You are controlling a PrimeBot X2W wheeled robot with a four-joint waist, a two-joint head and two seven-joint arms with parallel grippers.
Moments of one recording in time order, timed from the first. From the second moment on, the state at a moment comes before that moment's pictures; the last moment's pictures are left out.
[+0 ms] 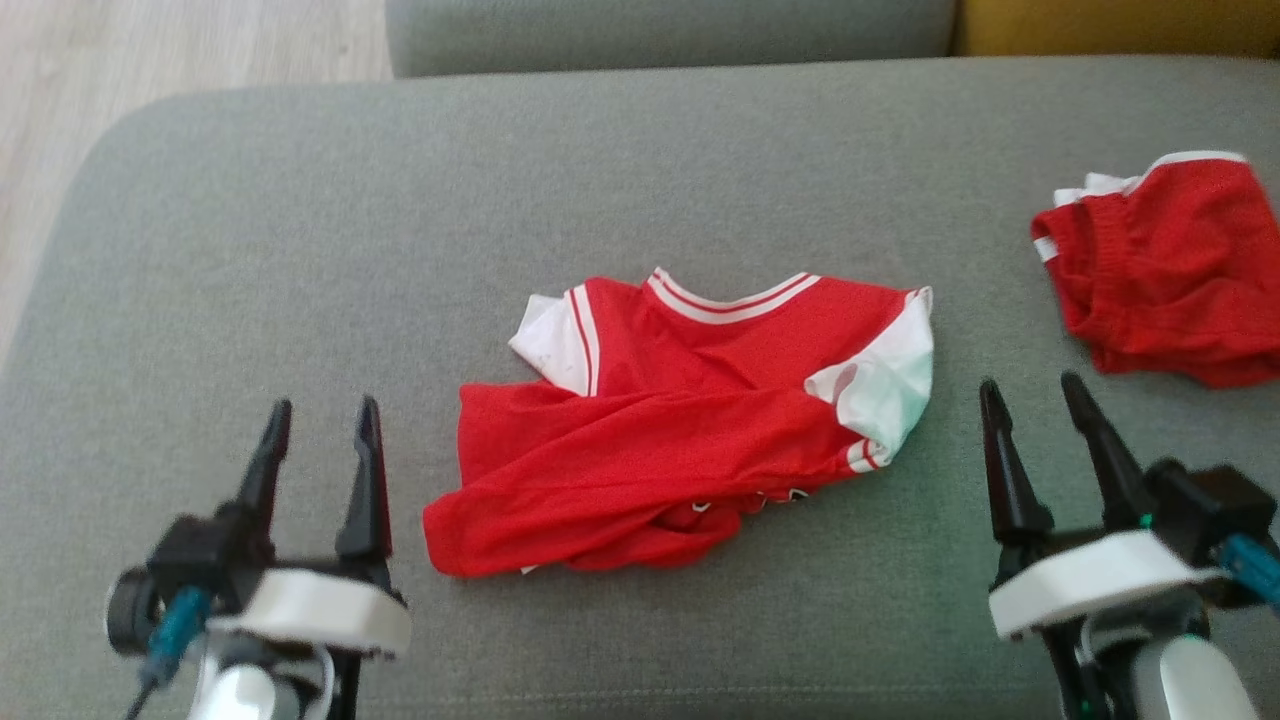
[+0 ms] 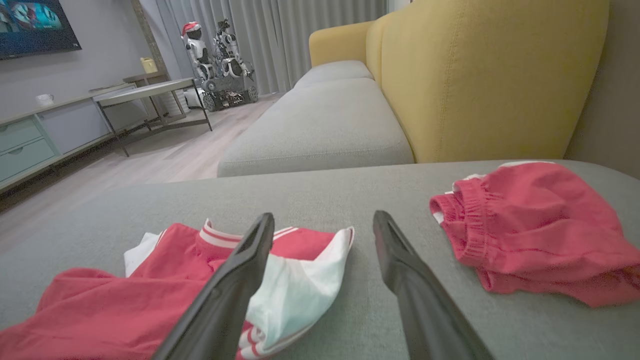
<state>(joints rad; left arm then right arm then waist) 0.00 0.25 -0.30 0.01 -0.34 0.21 -0.25 0.04 -0.05 0.02 -0.05 0.17 0.13 0.03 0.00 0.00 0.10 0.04</state>
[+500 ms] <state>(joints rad) 0.08 0.26 -0.31 0.00 -0.34 0.23 -0.25 0.08 -0.05 0.02 -0.06 0.17 0.13 0.05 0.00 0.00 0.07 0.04</state>
